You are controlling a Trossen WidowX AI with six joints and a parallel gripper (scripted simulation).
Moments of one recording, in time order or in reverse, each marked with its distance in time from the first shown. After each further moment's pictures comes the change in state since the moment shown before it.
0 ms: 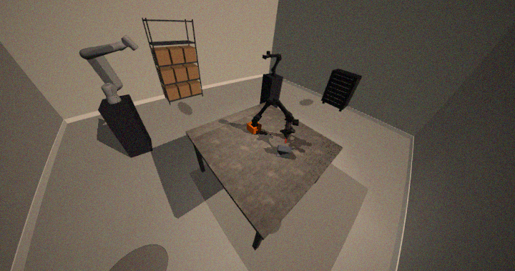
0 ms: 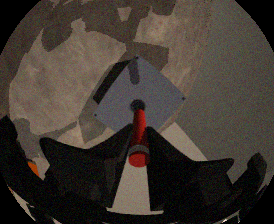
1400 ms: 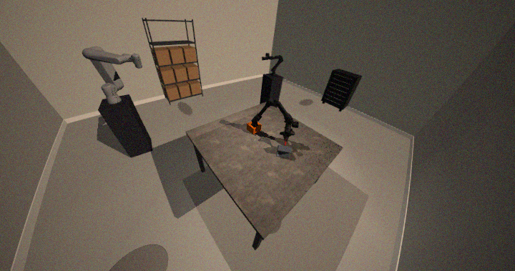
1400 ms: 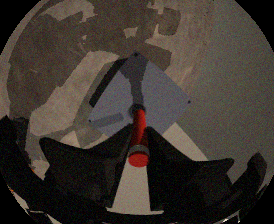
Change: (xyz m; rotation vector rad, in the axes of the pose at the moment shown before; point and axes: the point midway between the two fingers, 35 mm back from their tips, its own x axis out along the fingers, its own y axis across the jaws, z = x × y) arm 0.024 0.000 0.000 0.006 0.005 -0.009
